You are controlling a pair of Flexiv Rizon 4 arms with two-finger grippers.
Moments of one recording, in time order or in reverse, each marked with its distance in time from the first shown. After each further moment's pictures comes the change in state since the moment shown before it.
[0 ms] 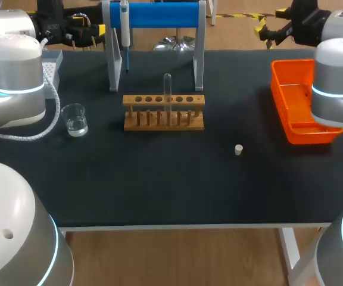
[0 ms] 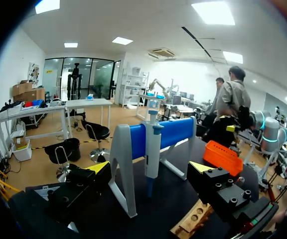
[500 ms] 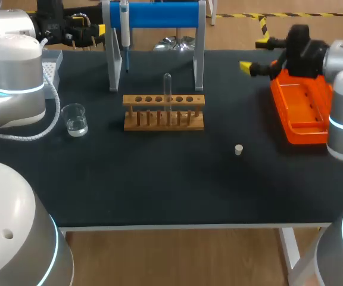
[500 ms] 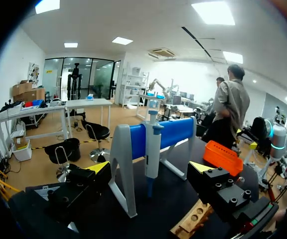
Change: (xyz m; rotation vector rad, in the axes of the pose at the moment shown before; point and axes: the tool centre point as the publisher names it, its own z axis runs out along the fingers) left arm 0.000 0.000 0.000 0.000 0.000 0.000; right arm 0.129 -0.016 -0.047 -0.077 0.270 -0.007
